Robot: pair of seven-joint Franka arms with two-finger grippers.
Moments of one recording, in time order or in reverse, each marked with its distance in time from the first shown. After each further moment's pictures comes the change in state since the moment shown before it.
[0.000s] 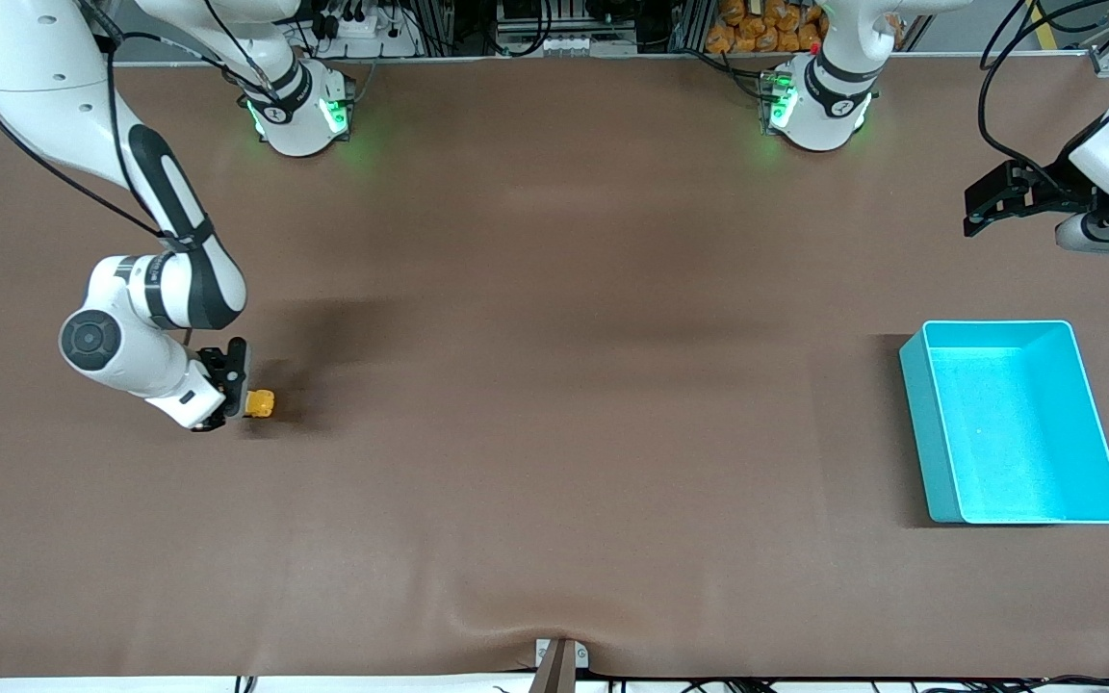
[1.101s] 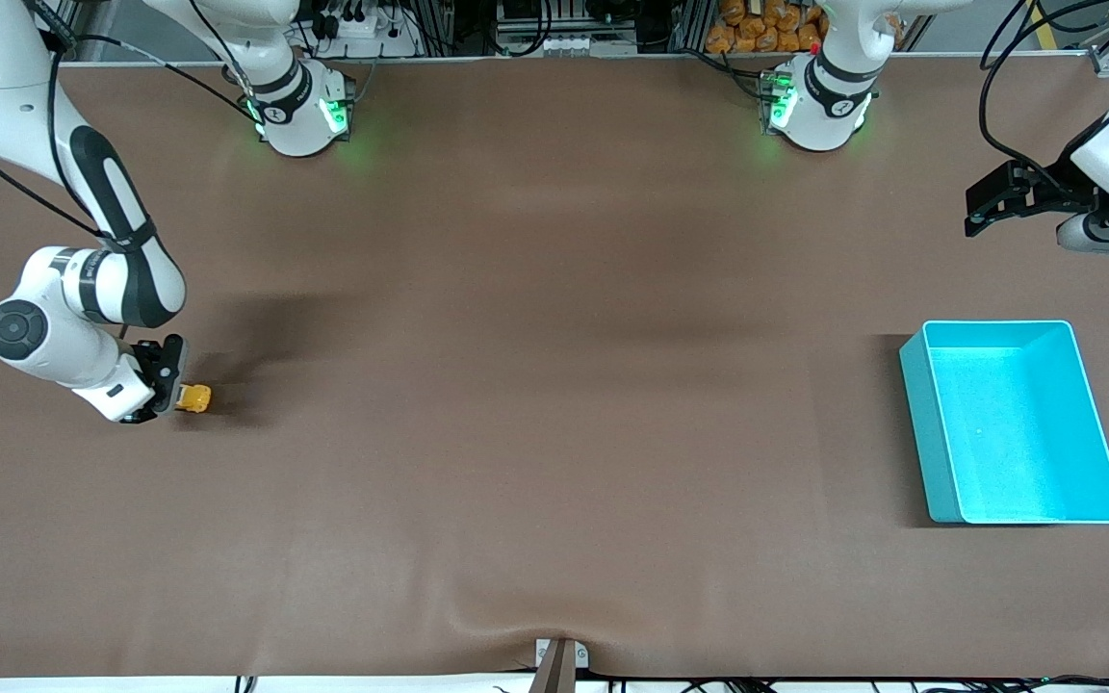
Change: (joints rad) left arm 0.001 0.000 0.000 0.000 0.000 0.000 0.000; right arm -0.173 0.000 -0.001 -0.010 -0.127 0.035 -0.011
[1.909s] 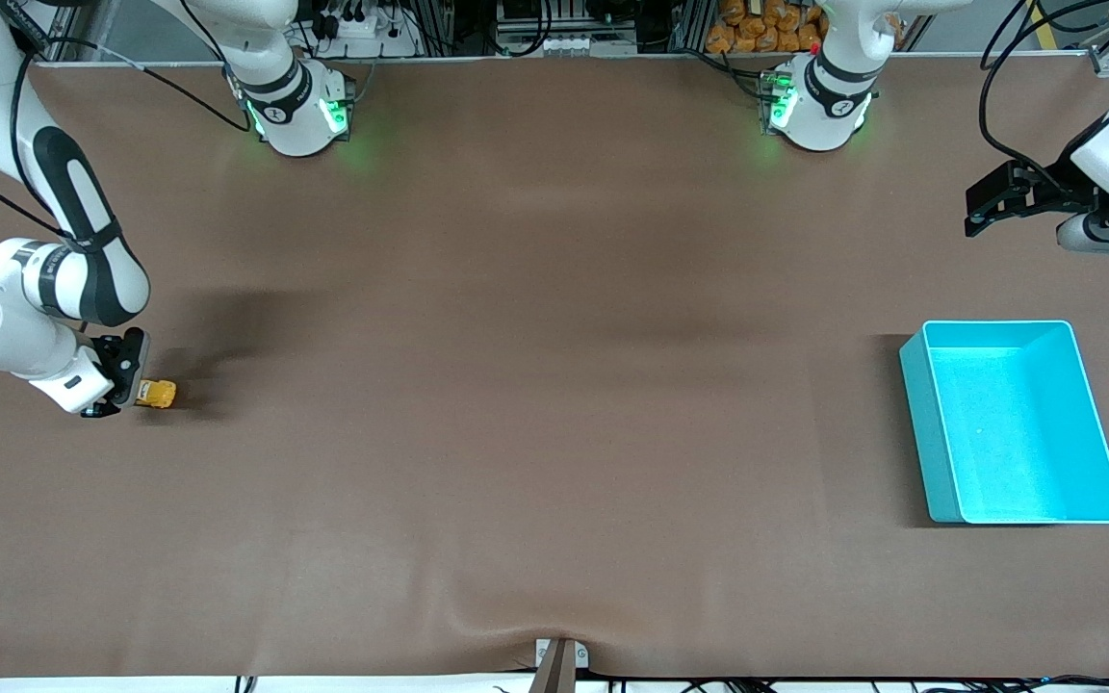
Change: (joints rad) left arm 0.000 0.000 0.000 0.000 0.000 0.000 0.000; right arm -0.098 0.019 0.000 0.015 -0.008 0.035 -0.109
